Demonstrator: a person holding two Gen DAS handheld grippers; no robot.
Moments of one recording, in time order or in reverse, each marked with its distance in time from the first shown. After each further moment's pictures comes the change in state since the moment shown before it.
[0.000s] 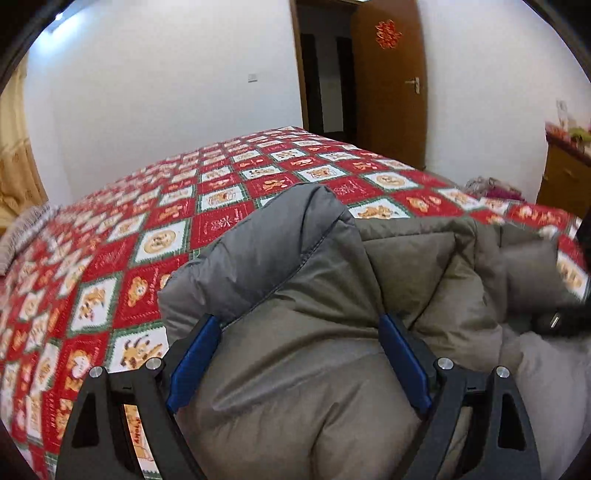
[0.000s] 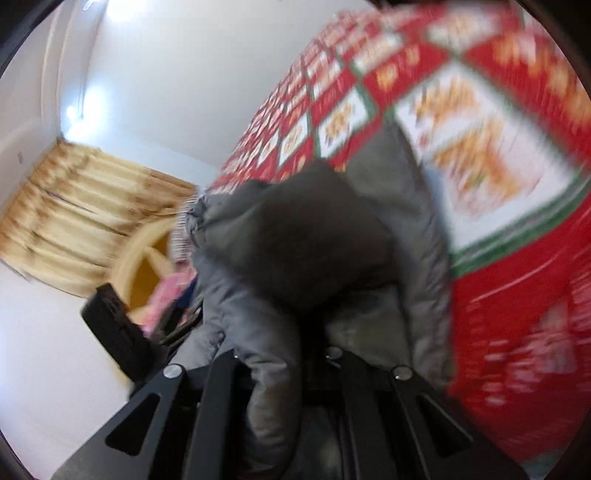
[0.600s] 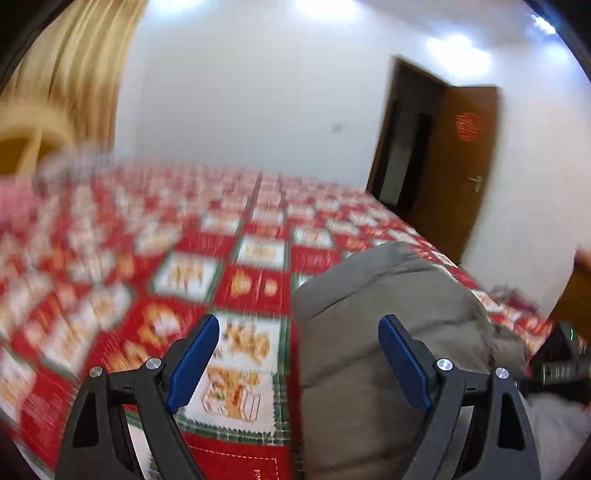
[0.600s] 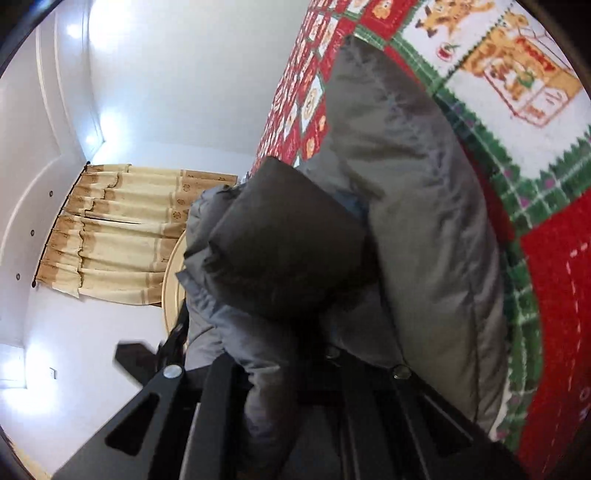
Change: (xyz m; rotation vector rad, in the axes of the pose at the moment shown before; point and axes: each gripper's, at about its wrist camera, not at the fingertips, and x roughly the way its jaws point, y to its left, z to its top) left arm -0.062 0.107 -0.027 -0.485 -0.140 0.008; right arm 0.039 -0.036 -0.009 0.195 0.128 0.308
